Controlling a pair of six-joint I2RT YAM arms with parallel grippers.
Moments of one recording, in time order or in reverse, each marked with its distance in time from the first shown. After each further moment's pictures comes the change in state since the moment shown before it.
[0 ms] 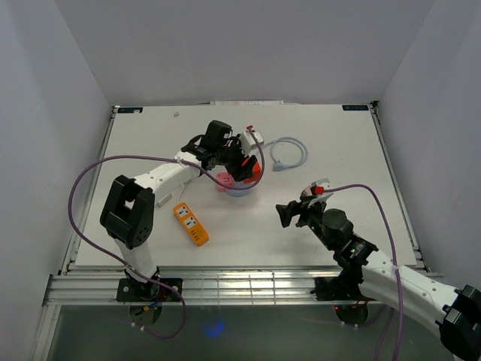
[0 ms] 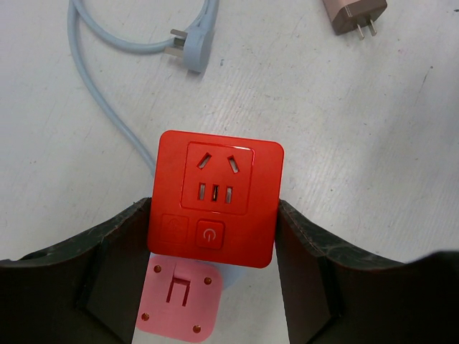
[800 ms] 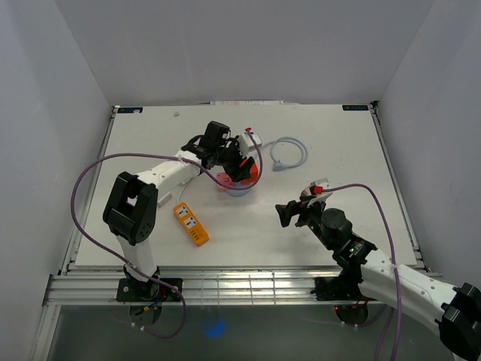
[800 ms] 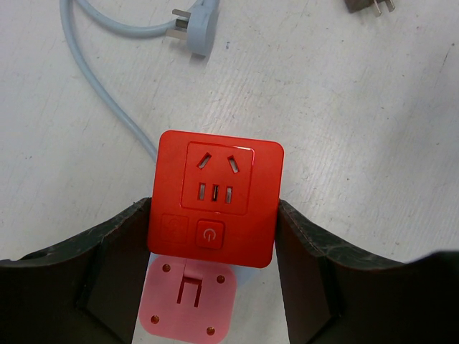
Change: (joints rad) left arm 0.032 0.035 -0.003 -0.003 0.032 0.051; right arm 0.000 0.024 0.000 0.014 0.003 -0.001
